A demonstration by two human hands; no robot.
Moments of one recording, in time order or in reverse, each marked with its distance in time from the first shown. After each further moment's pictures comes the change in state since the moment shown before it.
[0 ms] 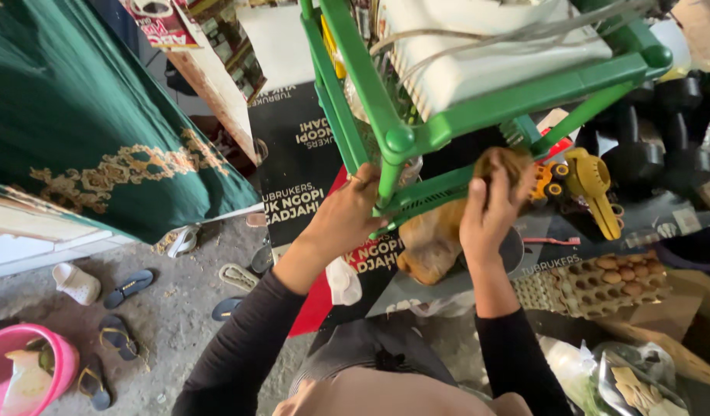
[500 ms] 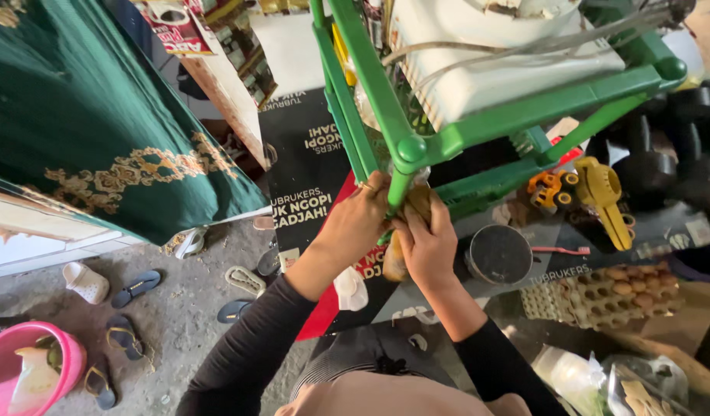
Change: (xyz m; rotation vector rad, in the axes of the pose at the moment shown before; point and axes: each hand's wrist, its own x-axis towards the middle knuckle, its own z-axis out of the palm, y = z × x) left_hand 0.001 -0.007 0.009 0.184 -0.013 0.009; right_hand -0.034 -0.062 0.035 0.059 -0.264 -0.097
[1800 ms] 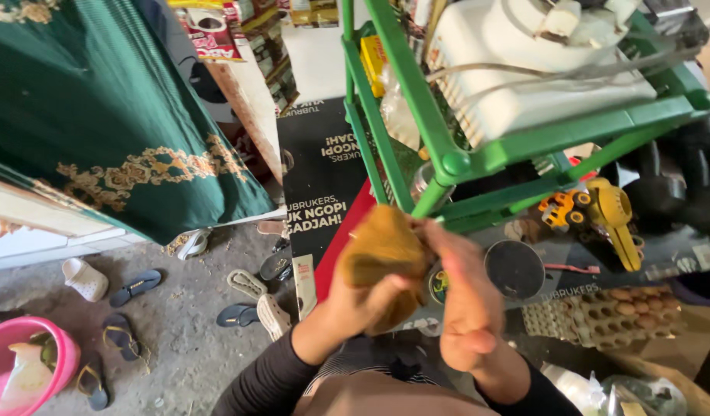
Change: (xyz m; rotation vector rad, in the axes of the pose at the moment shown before) left_hand -0.060 0.069 -0.081 -1.116 0.358 0.056; right_hand 0.044 -0.107 -0.077 0.757 0.087 -0.281
